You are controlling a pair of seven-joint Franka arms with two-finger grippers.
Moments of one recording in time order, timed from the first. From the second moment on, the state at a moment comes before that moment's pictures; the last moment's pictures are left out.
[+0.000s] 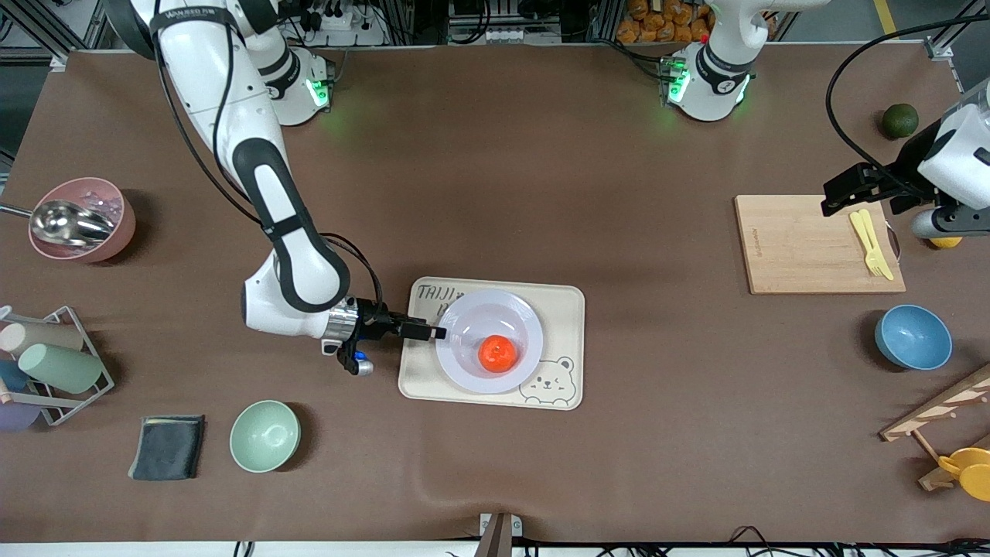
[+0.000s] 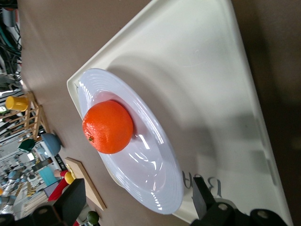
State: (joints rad) left arm -0.05 0.05 -0.03 -1.51 -0.02 1.51 -0.12; right arm 0.41 0.71 -0.06 -1.67 1.28 2.21 -0.14
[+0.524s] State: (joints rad) left arm -0.05 0.05 -0.03 -1.51 -0.02 1.51 -0.12; right arm 0.40 0.57 -0.20 -1.65 0.83 1.95 0.05
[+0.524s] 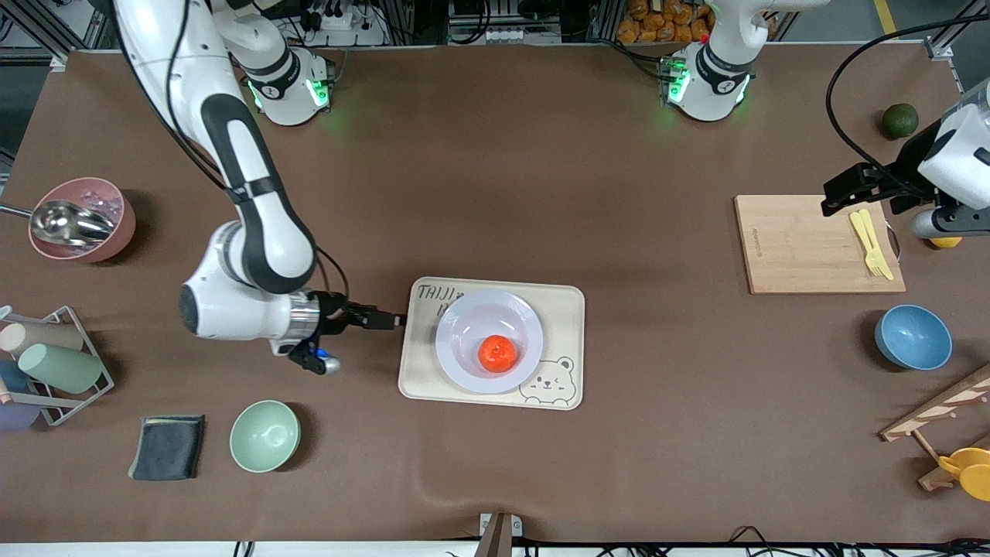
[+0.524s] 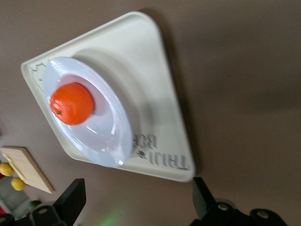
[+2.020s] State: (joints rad) left arm -0.05 0.02 -0.03 -1.49 -0.02 1.50 -0.11; right arm 0.13 0.34 -0.31 -1.43 0.14 1.54 -0.36
